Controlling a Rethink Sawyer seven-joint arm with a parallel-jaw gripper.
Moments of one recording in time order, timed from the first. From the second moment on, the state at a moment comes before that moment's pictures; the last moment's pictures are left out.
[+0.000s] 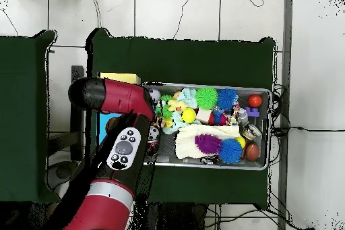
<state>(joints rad) 0.29 -0.24 -0.40 1.21 0.49 0.66 1.68</state>
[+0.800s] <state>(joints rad) 0.29 -0.27 -0.42 1.18 0.49 0.76 1.68</state>
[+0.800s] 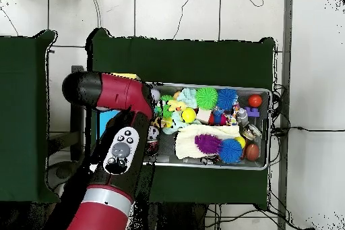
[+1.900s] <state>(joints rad) 0.31 -0.34 -0.46 1.18 0.43 0.87 1.68</state>
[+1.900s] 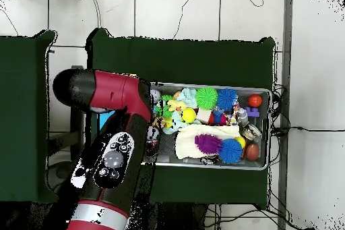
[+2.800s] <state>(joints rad) 0.30 -0.39 -0.46 1.19 0.41 0.86 1.68</state>
